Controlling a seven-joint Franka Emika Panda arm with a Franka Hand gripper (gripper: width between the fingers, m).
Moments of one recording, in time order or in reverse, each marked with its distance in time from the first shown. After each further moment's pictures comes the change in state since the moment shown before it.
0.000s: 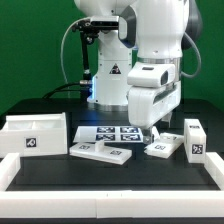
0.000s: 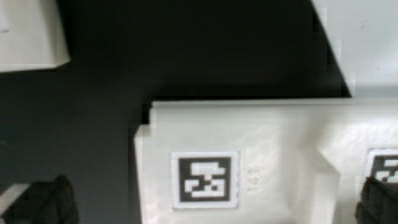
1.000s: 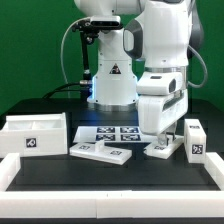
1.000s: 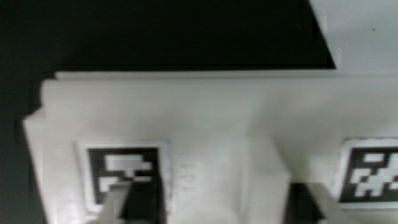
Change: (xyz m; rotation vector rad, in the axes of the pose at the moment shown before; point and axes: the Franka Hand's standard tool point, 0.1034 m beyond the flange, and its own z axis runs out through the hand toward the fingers) arm 0.014 -0.021 0.021 -0.025 0.052 0.001
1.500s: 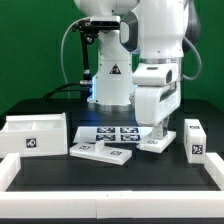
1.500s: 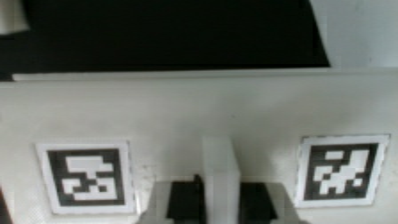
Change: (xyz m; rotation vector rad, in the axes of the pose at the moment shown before) arm -0.018 0.008 -0.020 -0.015 -0.010 -0.087
